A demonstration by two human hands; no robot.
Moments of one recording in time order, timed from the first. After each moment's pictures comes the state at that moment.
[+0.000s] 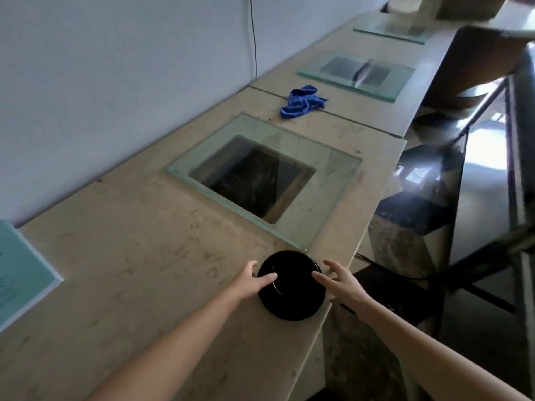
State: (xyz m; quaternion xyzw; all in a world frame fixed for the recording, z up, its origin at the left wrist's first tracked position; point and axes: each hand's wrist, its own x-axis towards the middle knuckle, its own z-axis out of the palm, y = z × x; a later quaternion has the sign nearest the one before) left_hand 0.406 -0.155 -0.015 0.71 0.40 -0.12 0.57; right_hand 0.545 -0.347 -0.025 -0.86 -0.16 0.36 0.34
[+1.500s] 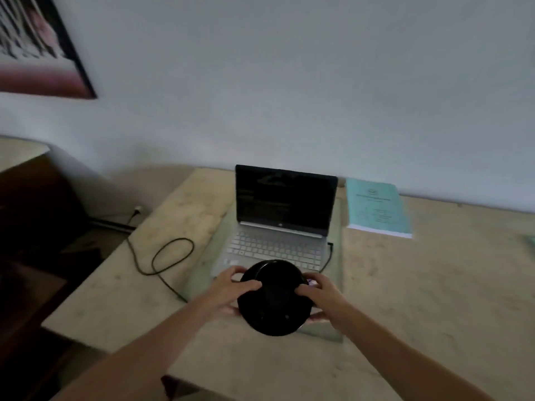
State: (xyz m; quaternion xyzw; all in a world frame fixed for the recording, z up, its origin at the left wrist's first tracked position) left_hand -0.241 -0.299 0.098 0.31 0.70 0.36 0.53; right_hand -0.034 -0.227 0.062 -0.56 -0.48 0.65 0.20
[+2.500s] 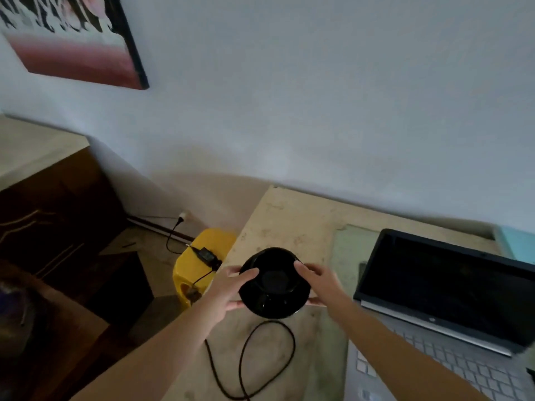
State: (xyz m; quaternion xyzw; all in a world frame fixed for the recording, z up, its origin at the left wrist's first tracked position) left_hand -0.627 -0.117 0.045 0.11 0.71 0.46 0.53; right_hand -0.440 -0.024 0.034 -0.56 -0.51 0.63 0.19
